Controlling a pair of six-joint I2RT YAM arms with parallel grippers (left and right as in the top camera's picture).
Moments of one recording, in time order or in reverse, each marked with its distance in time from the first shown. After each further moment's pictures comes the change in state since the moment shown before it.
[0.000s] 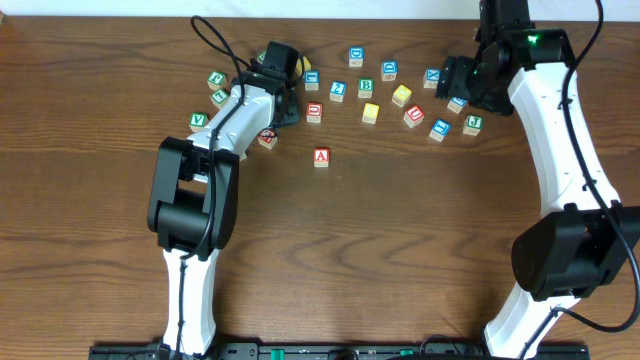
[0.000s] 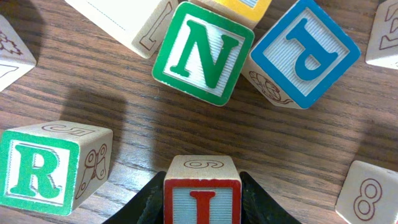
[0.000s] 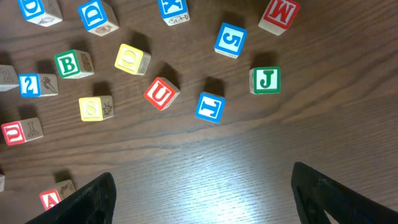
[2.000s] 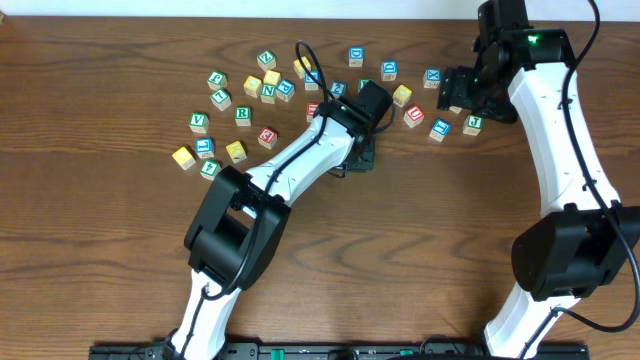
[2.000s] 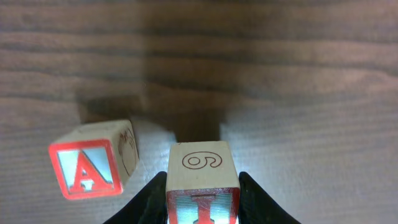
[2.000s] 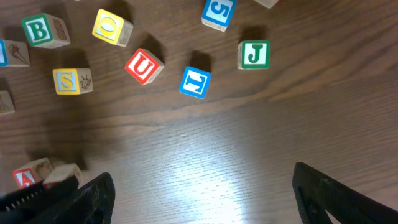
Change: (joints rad) left arm -0.356 -0.073 0.000 -0.195 0.095 -0.076; right arm 0.000 0.000 0.000 -0.089 0.013 -0.043
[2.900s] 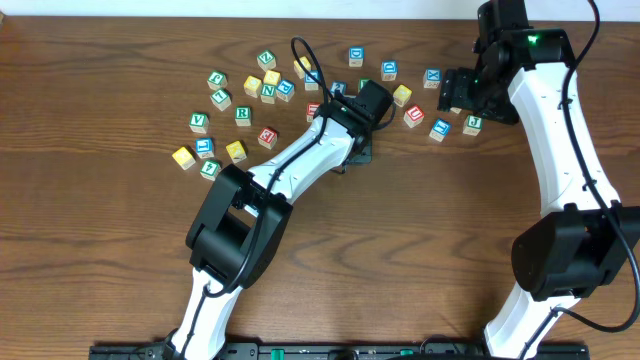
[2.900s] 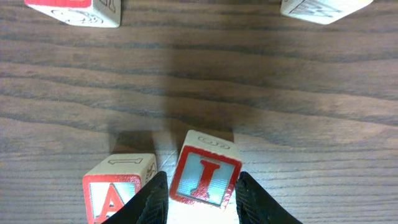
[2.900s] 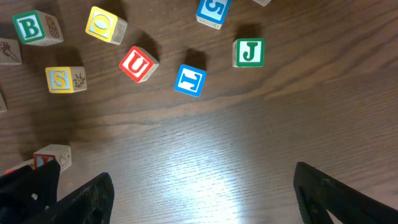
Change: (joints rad) left arm 0.002 0.009 -0.006 0.063 -0.109 -0.048; right arm 0.000 0.000 0.000 -0.008 0.014 -0.003
